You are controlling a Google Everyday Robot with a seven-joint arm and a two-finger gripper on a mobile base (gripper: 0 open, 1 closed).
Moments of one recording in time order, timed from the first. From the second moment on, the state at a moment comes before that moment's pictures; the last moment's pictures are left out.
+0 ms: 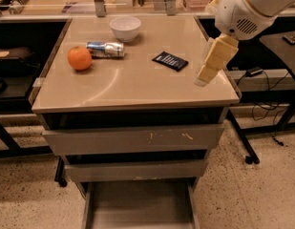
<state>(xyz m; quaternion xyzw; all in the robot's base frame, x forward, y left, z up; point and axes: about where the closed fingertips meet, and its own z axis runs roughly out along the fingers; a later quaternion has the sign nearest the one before) 0.544 -0.132 0.991 -0.61 0.73 -0.02 0.30</state>
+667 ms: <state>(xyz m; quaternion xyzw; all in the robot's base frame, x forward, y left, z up) 0.596 -0.116 0.940 -0.56 0.75 0.05 0.36</state>
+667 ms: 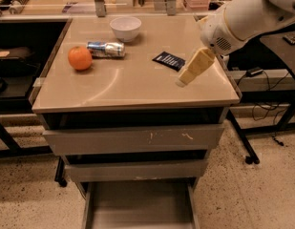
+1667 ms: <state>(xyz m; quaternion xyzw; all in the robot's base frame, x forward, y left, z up) 0.663 -0.103 0.877 -0.49 0.76 0.17 0.39</state>
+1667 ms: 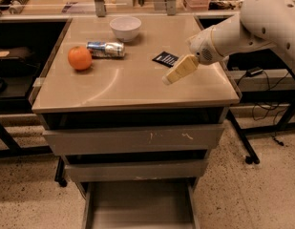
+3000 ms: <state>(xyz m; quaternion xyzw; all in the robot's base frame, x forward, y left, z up) 0.725 -0.111 0.836 -0.48 0.78 0.17 0.38</state>
